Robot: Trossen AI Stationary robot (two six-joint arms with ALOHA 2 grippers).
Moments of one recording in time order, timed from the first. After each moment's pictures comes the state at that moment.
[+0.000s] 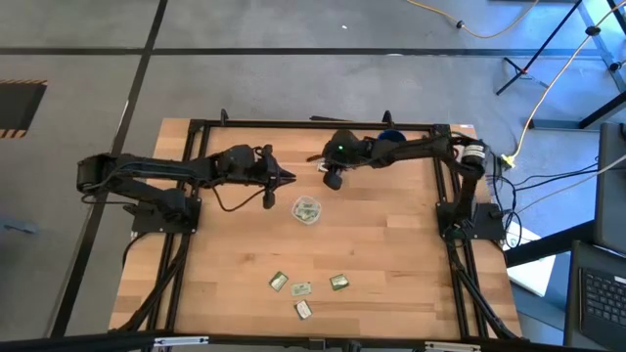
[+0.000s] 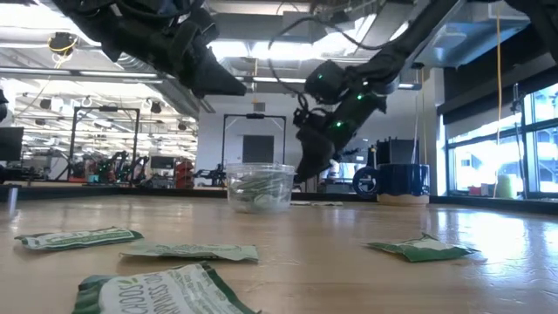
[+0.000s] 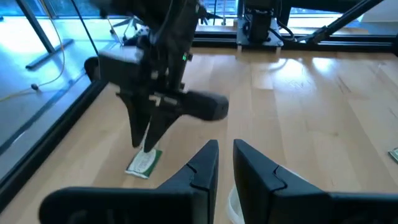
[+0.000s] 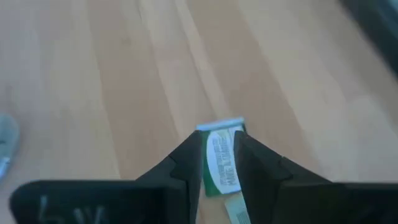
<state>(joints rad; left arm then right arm) 0.25 1.19 0.59 0.23 0.09 0.05 -0.41 1.90 1.09 -0.02 -0.04 -0.06</state>
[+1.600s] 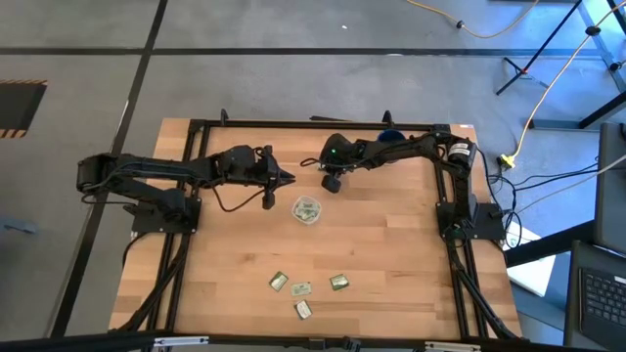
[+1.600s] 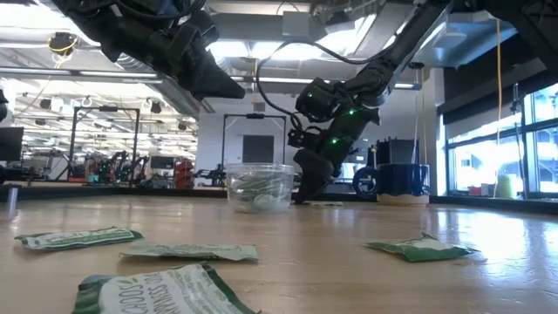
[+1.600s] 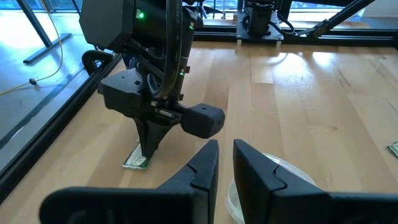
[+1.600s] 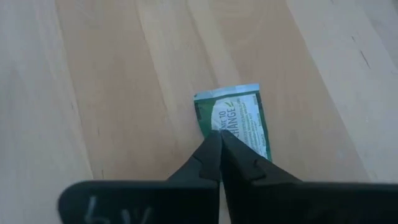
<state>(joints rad) 0.25 1.19 0.59 0.21 0.09 0.05 -0.41 2.01 1.14 -0.11 -0.02 -0.08</state>
